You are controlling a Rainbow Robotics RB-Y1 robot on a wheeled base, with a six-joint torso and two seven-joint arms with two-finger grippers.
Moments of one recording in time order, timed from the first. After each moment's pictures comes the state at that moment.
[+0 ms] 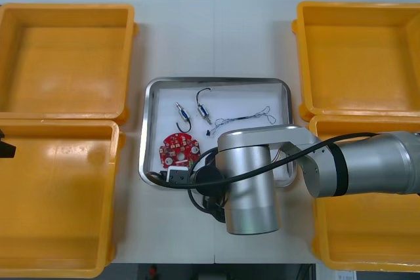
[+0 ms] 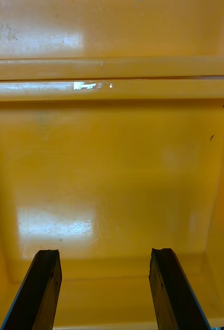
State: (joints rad) right arm -1.03 -0.56 1.38 -1.95 -0.59 1.36 1.38; left arm 0.15 1.21 0.32 -2.28 1.16 1.51 -1.06
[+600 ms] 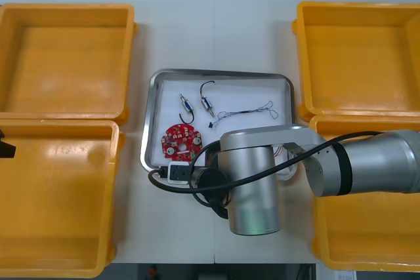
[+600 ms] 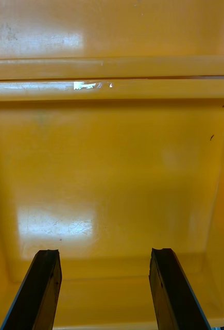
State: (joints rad) right arm -1.04 -0.58 1.38 -1.96 -0.52 1.36 1.44; left arm 0.15 1.21 0.32 -2.28 1.16 1.51 -1.06
